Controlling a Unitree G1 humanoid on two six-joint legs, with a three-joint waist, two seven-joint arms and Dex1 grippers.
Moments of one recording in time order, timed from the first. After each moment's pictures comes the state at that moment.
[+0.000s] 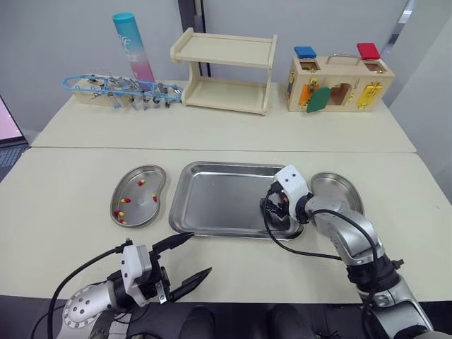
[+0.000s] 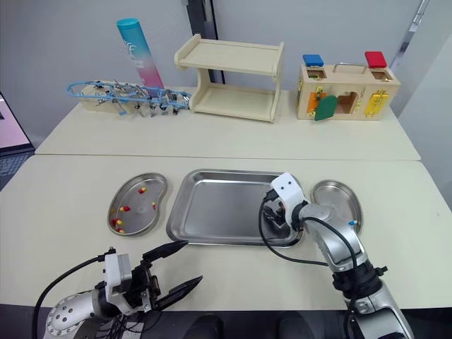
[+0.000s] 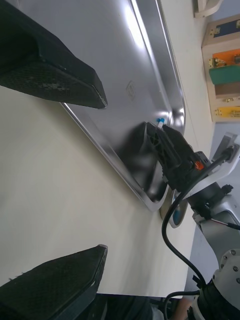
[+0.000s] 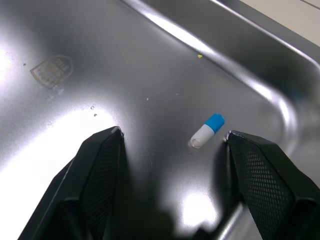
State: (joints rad) left arm 0.36 0.50 0.11 -0.30 -0.50 -0.14 -1.08; right arm -0.49 -0.33 0.26 -0.20 0.12 0.99 0.34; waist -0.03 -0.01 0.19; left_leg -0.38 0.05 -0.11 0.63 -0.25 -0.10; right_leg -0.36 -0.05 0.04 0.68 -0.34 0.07
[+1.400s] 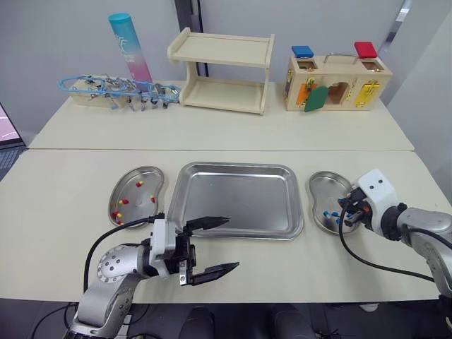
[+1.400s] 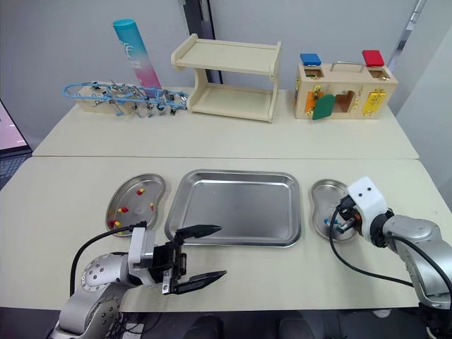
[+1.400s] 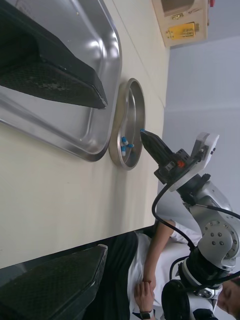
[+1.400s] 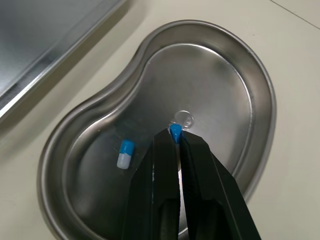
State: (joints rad) left arm 0.07 0.52 -0.04 -0.31 -0.57 -0.01 -1.18; right arm -0.17 -0.77 -0.14 -0.54 0.26 1.12 0.58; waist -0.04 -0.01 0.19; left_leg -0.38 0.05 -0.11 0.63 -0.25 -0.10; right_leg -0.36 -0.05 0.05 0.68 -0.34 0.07
